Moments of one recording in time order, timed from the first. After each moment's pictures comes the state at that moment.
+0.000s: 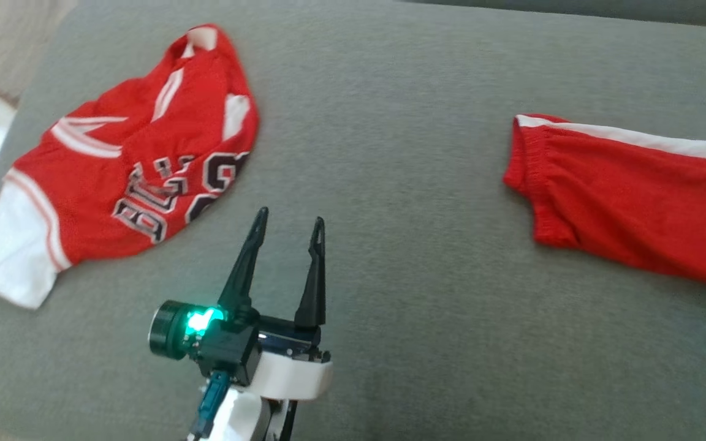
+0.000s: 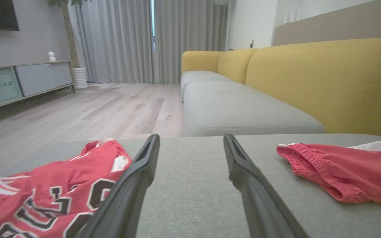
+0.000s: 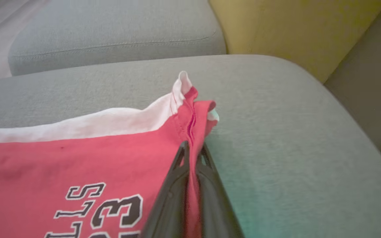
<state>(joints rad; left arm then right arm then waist) -0.15 0.05 -0.48 0.07 -0.16 0.19 -0.26 -0.38 -0.55 -0.17 0.72 0.42 0.13 0.11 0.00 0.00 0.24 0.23</state>
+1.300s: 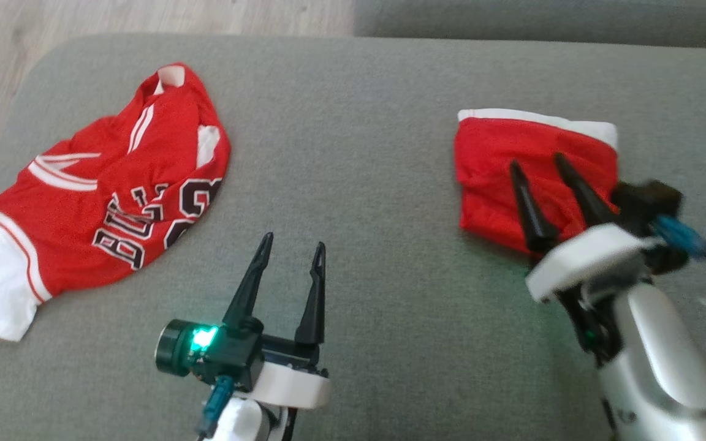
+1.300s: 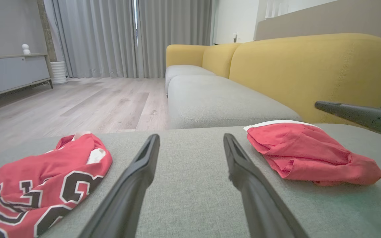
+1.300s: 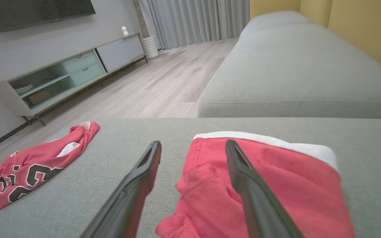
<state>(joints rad) -0.14 0.05 -0.49 0.16 -0.18 0.16 -0.26 -0.33 -0.08 0.16 0.31 0.28 0.13 0.07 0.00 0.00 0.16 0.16</state>
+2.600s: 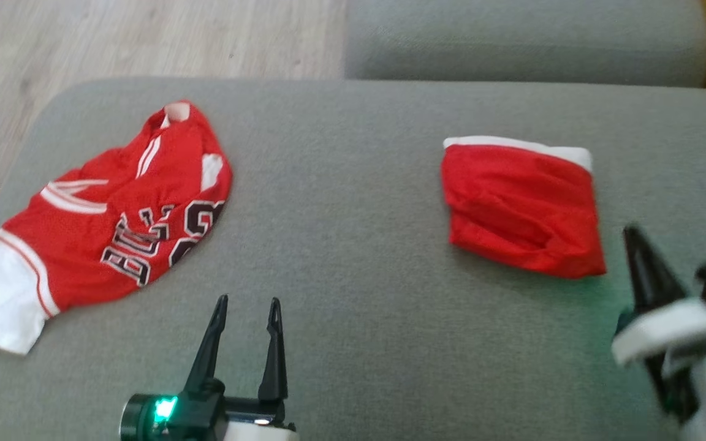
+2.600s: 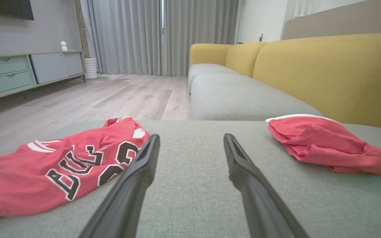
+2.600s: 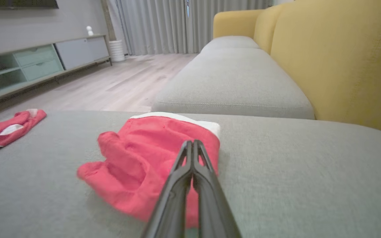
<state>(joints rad) 0.09 0.05 -0.37 0.07 -0.14 0.18 -0.26 -0.09 -0.27 0.09 0.33 0.30 0.13 -0.18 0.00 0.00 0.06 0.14</state>
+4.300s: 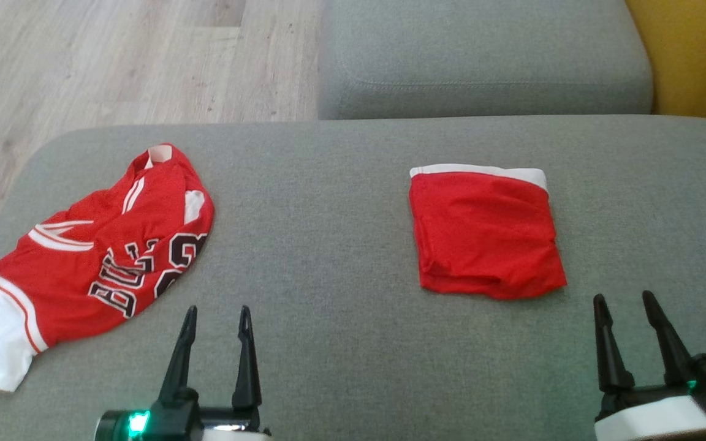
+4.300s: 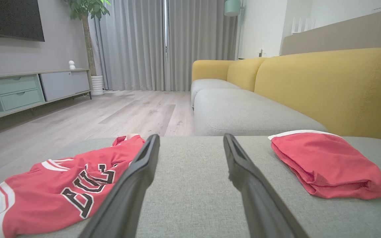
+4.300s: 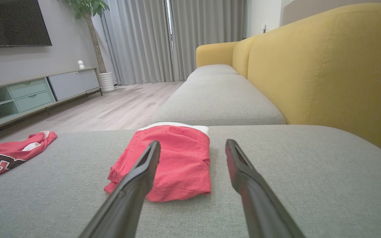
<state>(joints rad) 0.11 0.05 -0.29 0.07 -0.13 0.17 -0.26 0.15 -0.15 0.03 0.14 0.22 0.13 -0.25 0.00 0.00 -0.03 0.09</state>
